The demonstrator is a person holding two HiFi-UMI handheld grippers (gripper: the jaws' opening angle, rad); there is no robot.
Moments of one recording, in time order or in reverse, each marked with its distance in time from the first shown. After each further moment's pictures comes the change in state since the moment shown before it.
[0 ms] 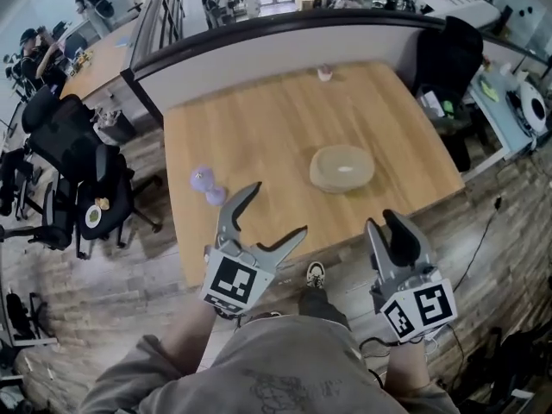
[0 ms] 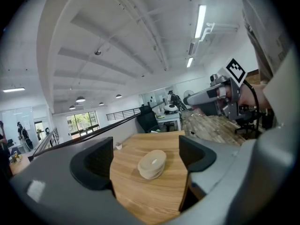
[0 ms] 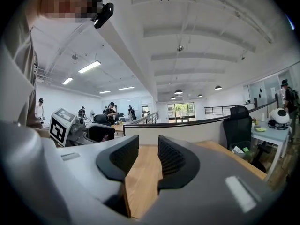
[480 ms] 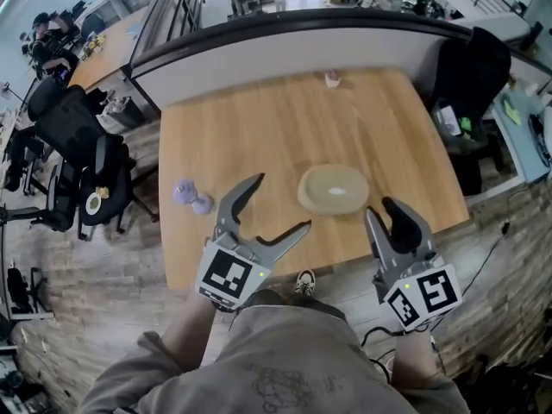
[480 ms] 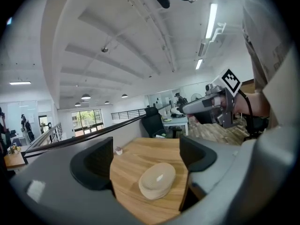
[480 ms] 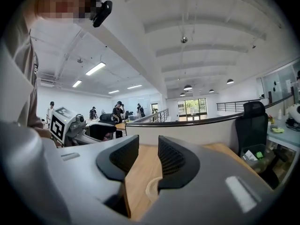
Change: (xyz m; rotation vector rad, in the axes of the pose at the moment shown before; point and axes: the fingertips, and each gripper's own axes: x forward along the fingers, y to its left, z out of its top) left arm 0.114 0.025 0.024 -0.104 -0.014 0.071; right arm 0.082 -0.115 0.009 -0.002 0.035 0.157
